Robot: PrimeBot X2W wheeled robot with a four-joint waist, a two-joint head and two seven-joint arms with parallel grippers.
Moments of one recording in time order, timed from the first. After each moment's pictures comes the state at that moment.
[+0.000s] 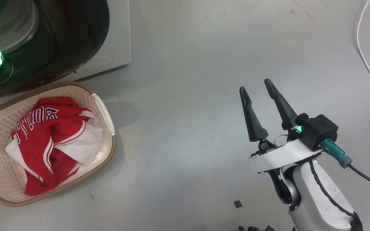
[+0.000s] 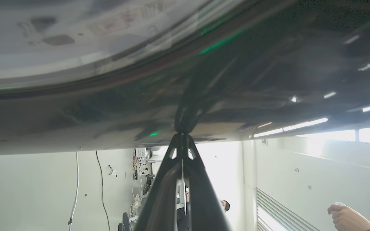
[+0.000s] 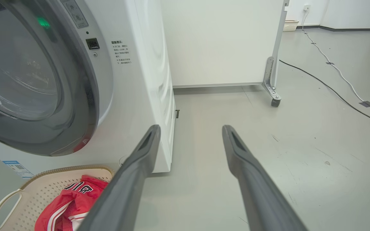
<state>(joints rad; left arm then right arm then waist) -0.81 0.36 -0.04 0.15 -2.04 0.12 0.72 -0.28 -0.05 0.35 0.13 0.35 0.03 -0.26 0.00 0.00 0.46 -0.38</state>
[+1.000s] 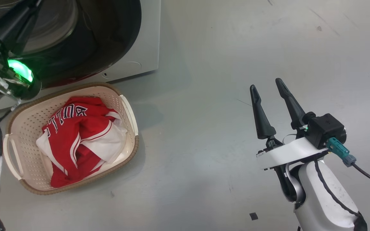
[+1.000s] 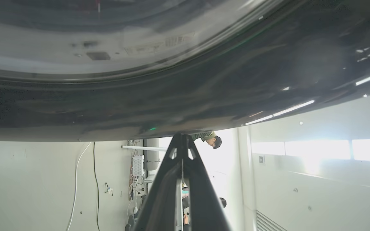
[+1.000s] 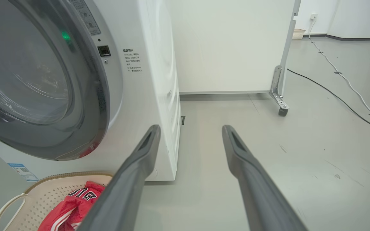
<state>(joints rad) -0.80 0.27 -0.04 0.32 -2.02 -0.02 0.70 -0.28 -0.05 0.30 0.15 0.32 0.01 -0.26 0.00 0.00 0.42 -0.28</state>
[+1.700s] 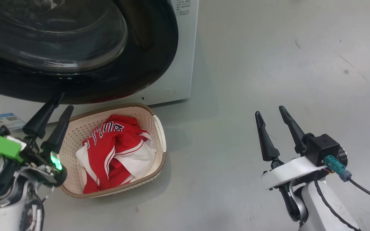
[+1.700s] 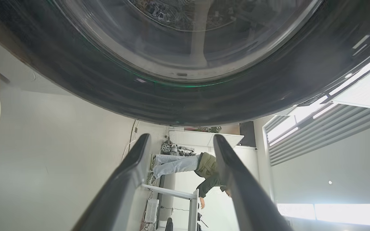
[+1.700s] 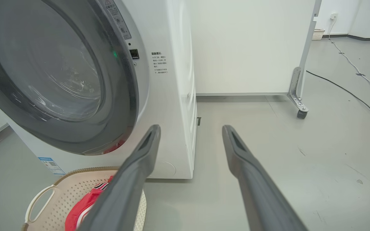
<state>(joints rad) -0.36 0.17 0.03 0.32 -1.93 -0.12 0.54 -0.19 -0.05 0.27 0.22 0.30 0.03 -0.26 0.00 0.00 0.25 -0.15</state>
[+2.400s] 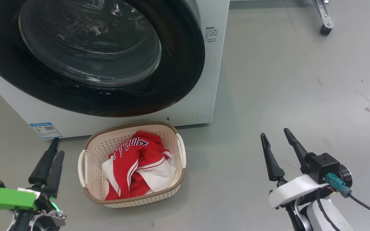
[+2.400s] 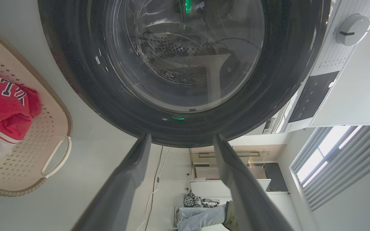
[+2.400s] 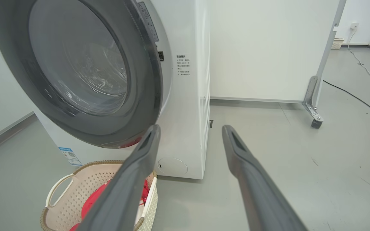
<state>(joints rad) -0.04 0.07 0.10 0.08 -1.70 -0.12 0.32 -0.10 -0.06 0.24 0.25 0.26 0.04 -0.26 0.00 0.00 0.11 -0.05</state>
